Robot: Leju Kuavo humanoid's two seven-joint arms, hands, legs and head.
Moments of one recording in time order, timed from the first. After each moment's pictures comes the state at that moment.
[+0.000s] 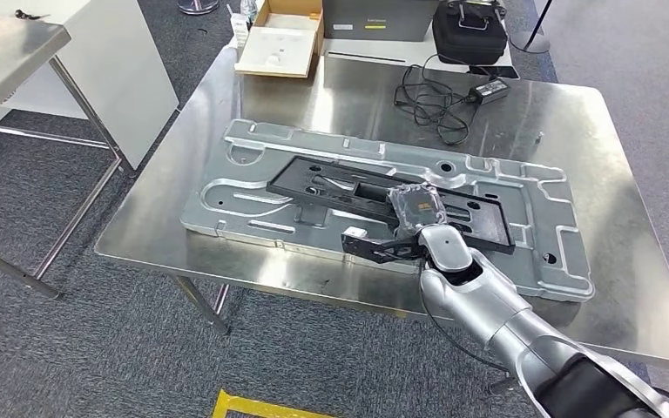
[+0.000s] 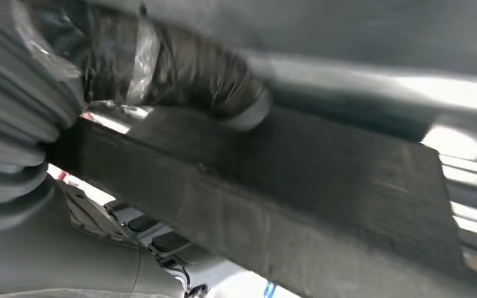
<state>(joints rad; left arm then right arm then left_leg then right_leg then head) -0.01 -0.25 0.97 -0.24 -0.72 0.07 -0.02 -0.70 -0.23 0.70 -0.84 1.16 -0.22 0.08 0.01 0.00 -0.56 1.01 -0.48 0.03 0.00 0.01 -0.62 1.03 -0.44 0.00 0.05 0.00</state>
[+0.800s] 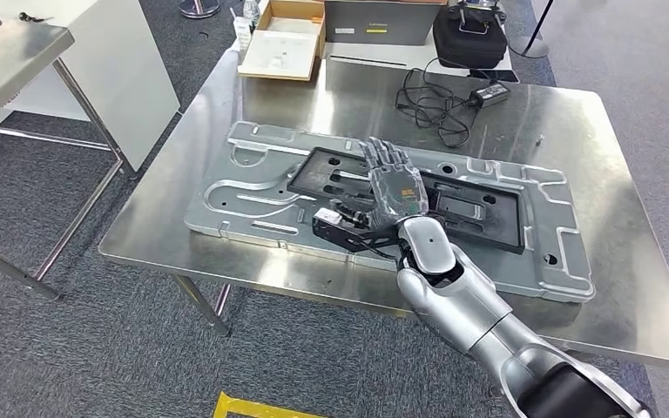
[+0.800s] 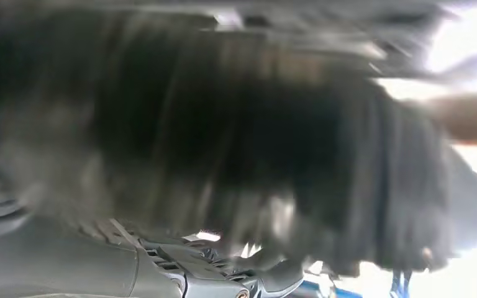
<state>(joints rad) -0.02 -0.26 0.99 -0.24 -0.74 0.03 0.00 -0.66 -0.14 0.65 -1.05 1.25 -0.32 0.09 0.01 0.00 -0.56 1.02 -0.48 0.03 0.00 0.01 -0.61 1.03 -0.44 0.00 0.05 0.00</state>
